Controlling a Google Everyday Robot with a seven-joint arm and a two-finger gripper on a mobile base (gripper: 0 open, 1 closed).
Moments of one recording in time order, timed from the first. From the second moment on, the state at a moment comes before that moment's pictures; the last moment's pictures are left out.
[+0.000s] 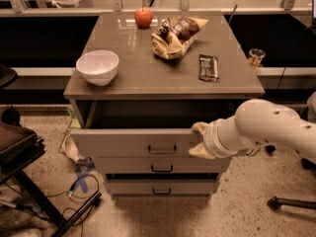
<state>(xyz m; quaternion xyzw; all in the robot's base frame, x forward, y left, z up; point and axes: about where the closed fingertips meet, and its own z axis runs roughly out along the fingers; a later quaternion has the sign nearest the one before) 0.504 -0.124 0.670 -0.63 0.73 0.05 0.27</state>
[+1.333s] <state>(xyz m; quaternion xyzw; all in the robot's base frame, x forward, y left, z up) 0.504 -0.124 0.689 -0.63 0.73 0.05 0.27</state>
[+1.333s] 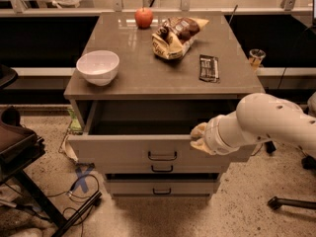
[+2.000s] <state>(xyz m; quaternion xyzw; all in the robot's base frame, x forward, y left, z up) 0.504 -0.123 0.697 -0.63 0.72 0.05 0.27</state>
